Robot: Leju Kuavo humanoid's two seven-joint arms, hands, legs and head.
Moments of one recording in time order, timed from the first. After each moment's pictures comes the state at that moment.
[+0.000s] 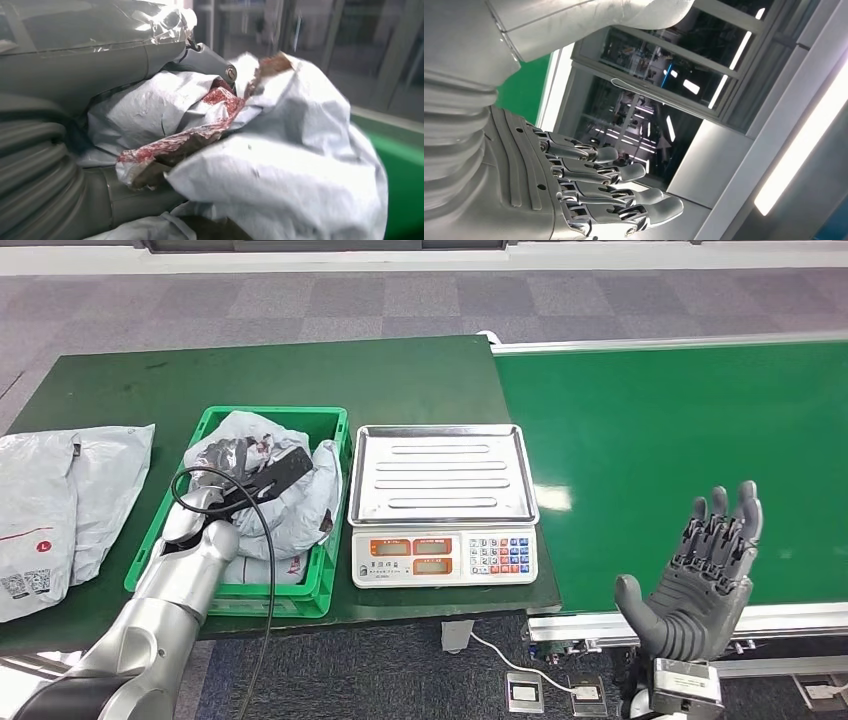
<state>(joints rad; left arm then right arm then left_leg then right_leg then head) -0.74 -0.04 0.06 -0.59 -1.34 0.17 0.07 0.13 -0.02 0.08 -1.90 0.27 -0.61 -0.70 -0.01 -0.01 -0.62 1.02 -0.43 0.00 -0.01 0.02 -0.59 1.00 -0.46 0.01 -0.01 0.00</state>
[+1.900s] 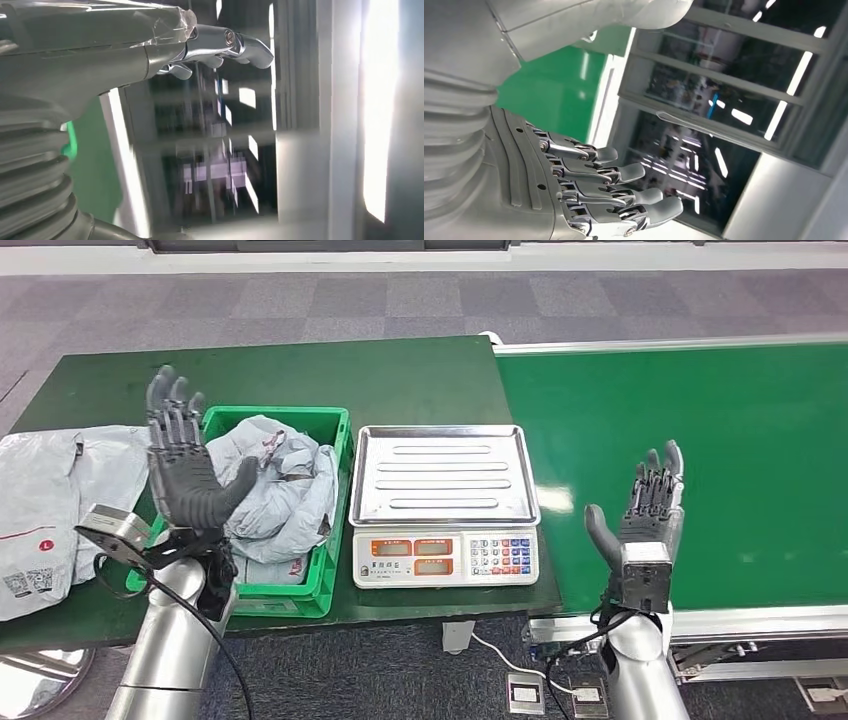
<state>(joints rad) -0.39 -0.10 -0.07 -1.28 -0.02 0.02 -0.70 -0.18 0.03 -0.01 -1.41 0.20 -0.44 -0.67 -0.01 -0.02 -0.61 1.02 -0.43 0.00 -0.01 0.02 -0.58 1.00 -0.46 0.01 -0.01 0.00</state>
